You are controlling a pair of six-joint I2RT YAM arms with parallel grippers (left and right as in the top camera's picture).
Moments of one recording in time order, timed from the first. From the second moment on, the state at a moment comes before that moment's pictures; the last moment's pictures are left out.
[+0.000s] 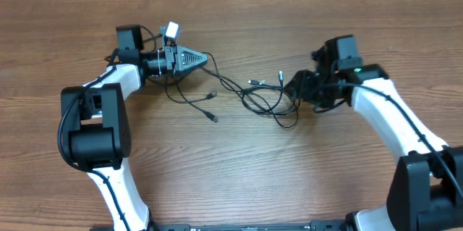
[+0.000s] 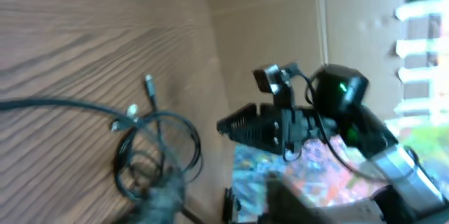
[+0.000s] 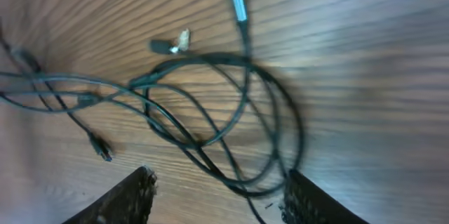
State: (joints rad) left arm 0.07 2.14 1.27 0.01 1.47 -0.49; right arm 0.17 1.65 1.12 -0.67 -0.38 0.42
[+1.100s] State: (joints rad) left arm -0.16 1.77 1.30 -0.61 0.53 -0.41; right arm 0.22 1.65 1.01 -0.48 -0.33 0.41
